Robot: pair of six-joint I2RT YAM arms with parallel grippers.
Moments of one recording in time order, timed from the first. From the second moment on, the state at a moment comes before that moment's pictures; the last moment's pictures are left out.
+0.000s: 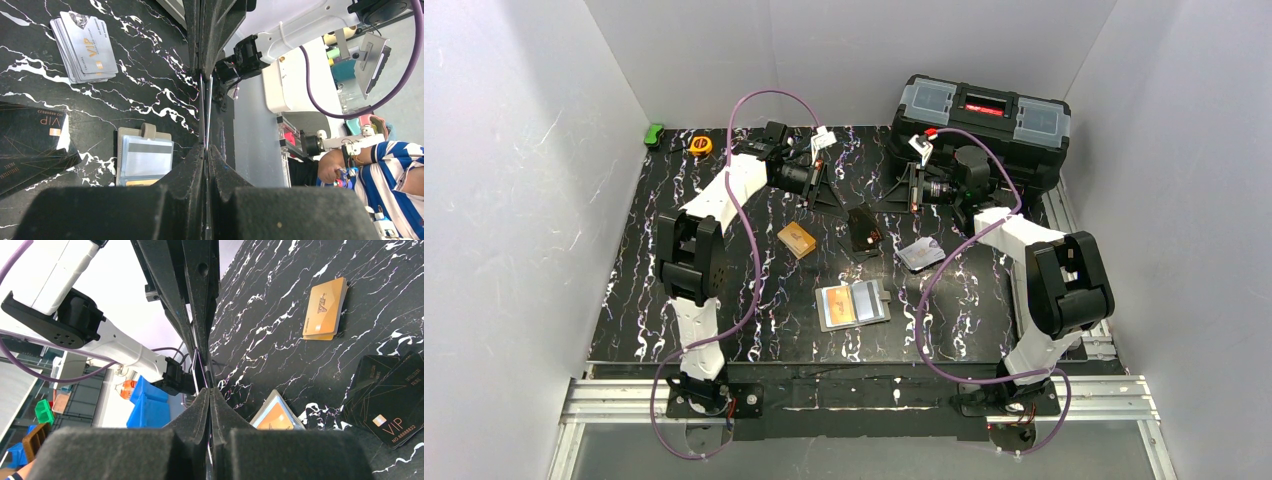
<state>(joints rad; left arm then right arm) -0.32 2.00 1.73 -0.93 1.38 0.26 0.32 1.69 1.03 0.53 -1.13 0.89</state>
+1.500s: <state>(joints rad) -0.27 2.15 1.76 -0.82 1.20 0.25 0.31 1.71 1.09 -0.07 -0.77 0.54</state>
